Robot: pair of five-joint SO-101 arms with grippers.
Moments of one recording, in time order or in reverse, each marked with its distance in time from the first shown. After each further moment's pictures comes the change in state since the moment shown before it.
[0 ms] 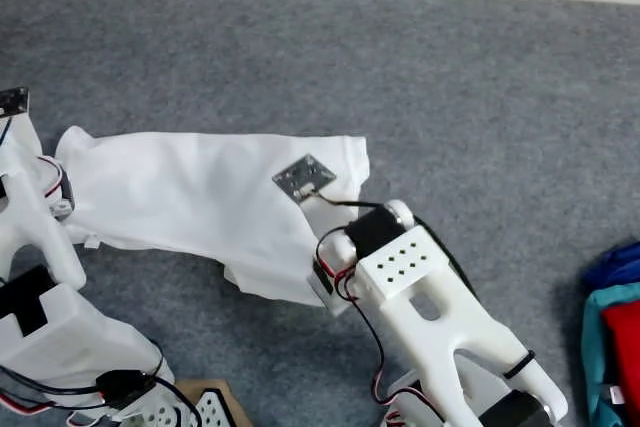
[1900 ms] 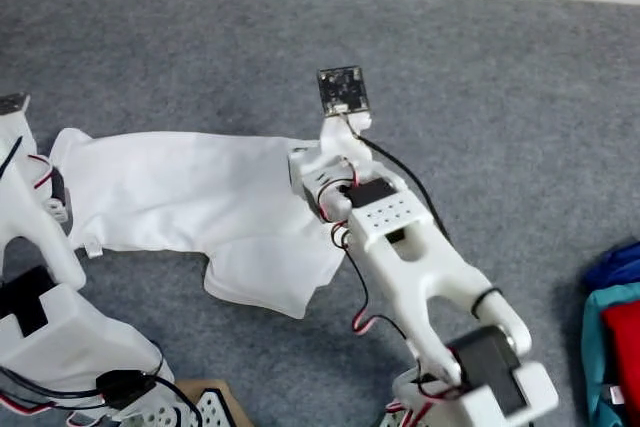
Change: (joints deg) left arm 0.9 0.0 -10.5 24.4 0.0; right arm 8.5 22.0 -3.8 -60.4 -16.4
